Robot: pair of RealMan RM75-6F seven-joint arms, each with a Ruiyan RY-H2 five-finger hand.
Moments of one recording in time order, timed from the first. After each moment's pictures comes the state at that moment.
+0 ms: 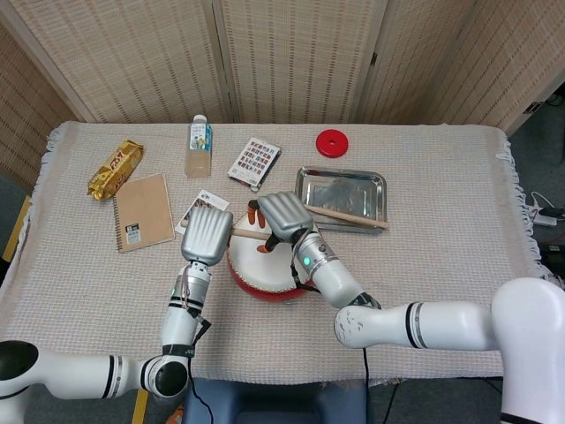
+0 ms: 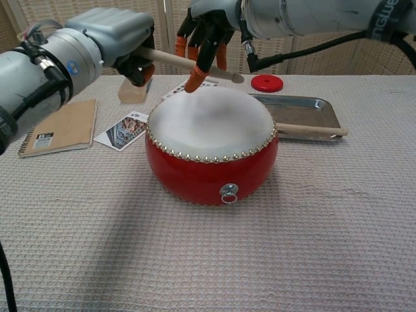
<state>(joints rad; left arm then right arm) -0.95 -1.66 -0.35 -1.72 0.76 1.41 1.07 1.33 -1.40 0.29 -1.69 -0.32 0.91 -0.48</state>
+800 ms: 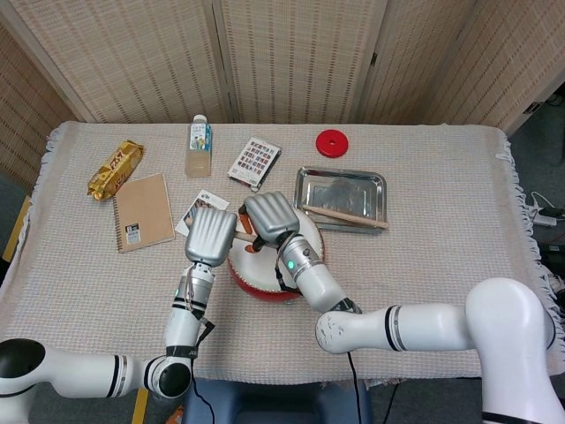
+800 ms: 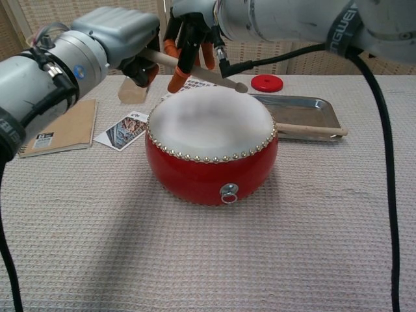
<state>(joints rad) -0.97 -1.68 -0.33 -1.70 0.79 1.43 1.07 1.37 -1.49 0.32 -1.66 -0.30 0.99 -0.56</state>
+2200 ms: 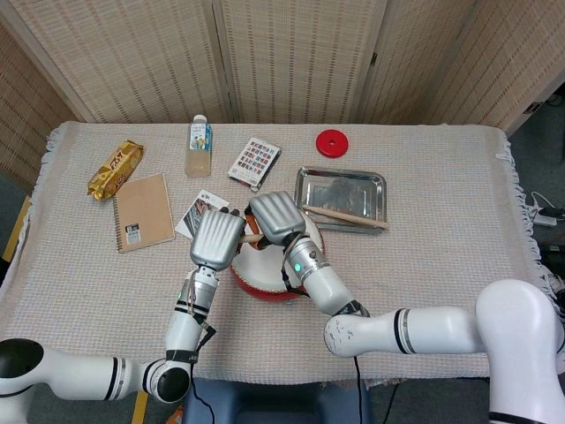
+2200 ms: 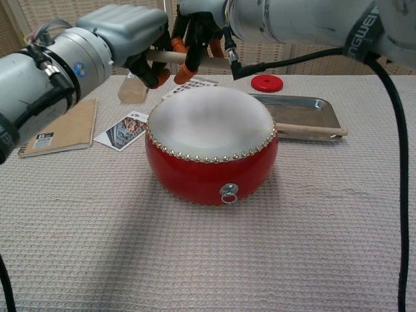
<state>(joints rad) -0.97 -1.67 -0.32 -1.74 0.81 1.41 1.03 1.32 -1.47 0.32 -1.69 -0.37 1.01 -0.59</state>
